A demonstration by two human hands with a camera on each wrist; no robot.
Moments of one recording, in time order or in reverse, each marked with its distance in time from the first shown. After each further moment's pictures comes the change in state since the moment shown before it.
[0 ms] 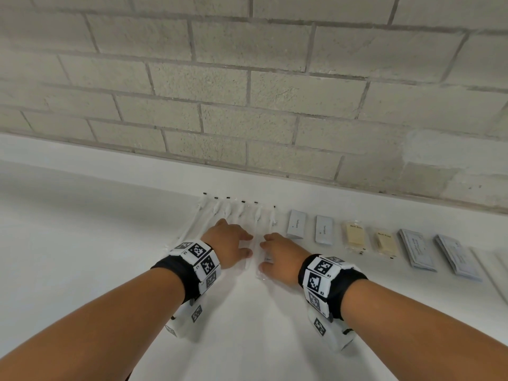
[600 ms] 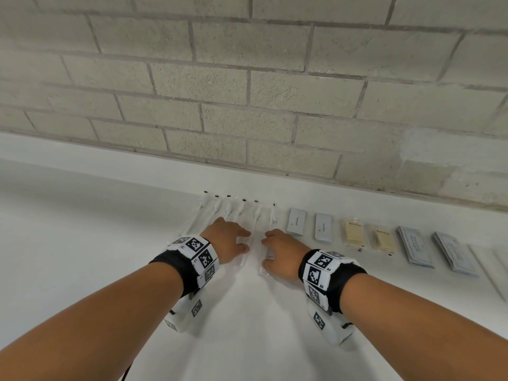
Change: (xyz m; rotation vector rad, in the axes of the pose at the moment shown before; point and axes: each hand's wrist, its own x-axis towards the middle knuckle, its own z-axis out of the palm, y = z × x) left_hand -0.004 0.000 -0.005 -0.010 -0.019 -0.031; right_hand -0.003 0.000 -0.003 0.014 0.005 0.015
